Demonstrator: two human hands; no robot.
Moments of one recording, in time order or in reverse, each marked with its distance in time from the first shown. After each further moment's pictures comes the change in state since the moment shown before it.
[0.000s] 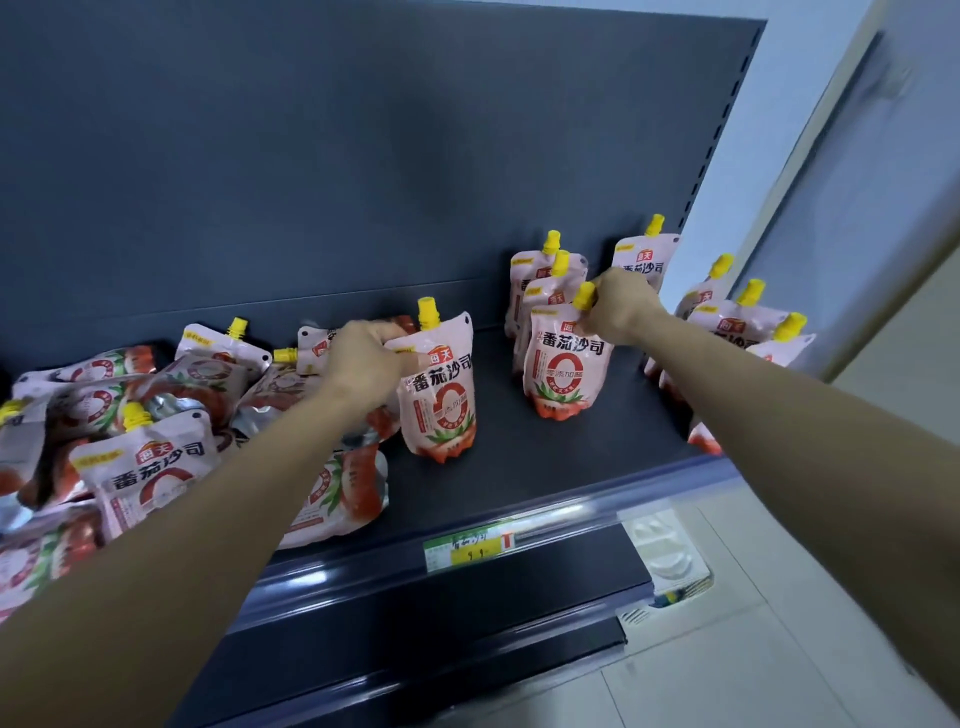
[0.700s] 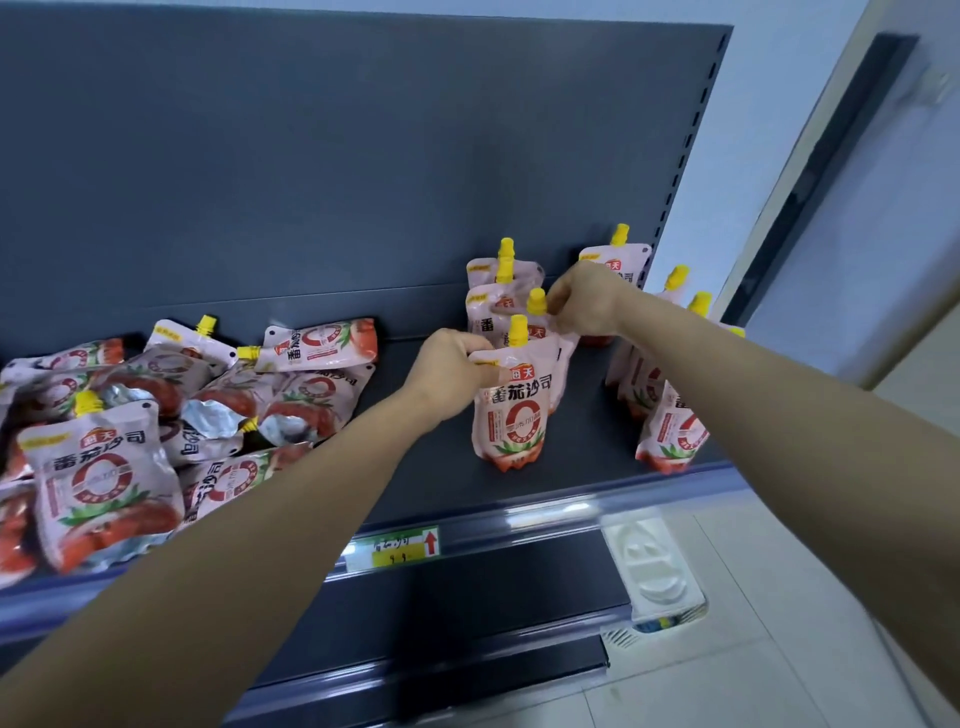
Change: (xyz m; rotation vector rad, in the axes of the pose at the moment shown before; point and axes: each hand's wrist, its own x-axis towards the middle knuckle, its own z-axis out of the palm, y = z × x) left_hand -0.021 0.059 0.120 0.023 -0.188 0.105; right_hand 0.013 0.042 -0.032 0.002 -0.153 -0.278
